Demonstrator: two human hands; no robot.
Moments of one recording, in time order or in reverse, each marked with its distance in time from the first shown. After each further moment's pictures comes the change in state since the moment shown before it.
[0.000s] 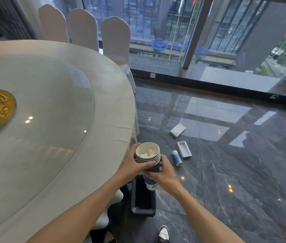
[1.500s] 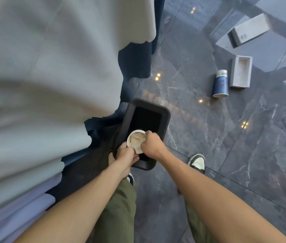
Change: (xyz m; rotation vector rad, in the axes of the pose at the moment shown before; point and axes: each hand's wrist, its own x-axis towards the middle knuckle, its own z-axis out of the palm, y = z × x) left_hand 0.116 -0.488 0.196 -0.492 0.405 -1.205; right_hand 0.213 0.414 0.172 -0.566 -0.689 0.476
